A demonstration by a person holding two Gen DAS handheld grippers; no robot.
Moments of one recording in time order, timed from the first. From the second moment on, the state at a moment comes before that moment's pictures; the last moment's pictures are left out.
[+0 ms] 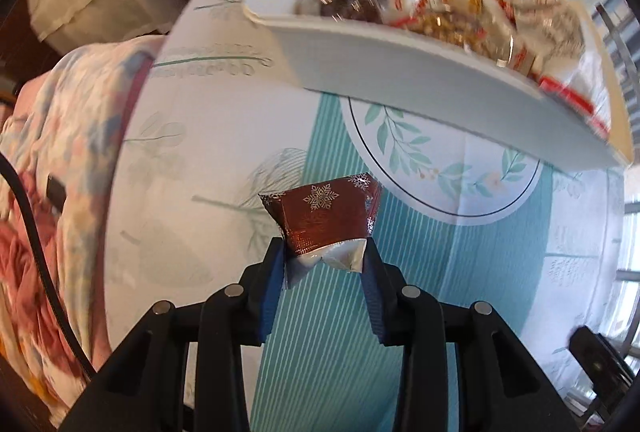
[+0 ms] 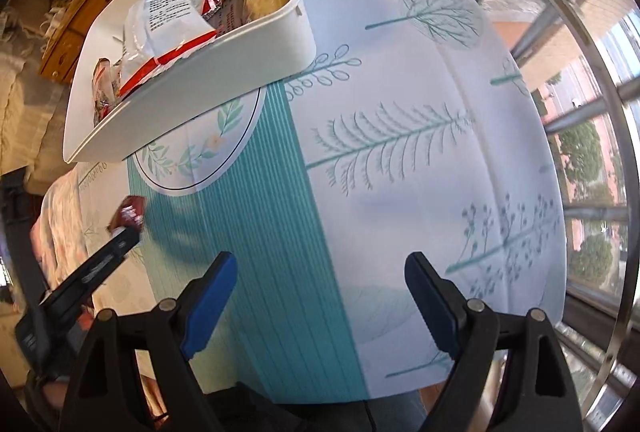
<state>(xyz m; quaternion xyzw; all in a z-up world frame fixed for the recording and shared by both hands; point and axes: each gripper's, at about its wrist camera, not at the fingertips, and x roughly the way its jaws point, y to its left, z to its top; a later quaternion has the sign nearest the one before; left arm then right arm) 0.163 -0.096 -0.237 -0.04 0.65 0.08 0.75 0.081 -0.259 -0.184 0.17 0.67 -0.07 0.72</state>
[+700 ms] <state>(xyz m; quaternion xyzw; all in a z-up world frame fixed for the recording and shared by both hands) 0.260 -0.060 -0.111 -0.09 0.61 -0.01 0.79 0.104 -0.268 -0.211 0.19 0.70 -0.04 0.69</state>
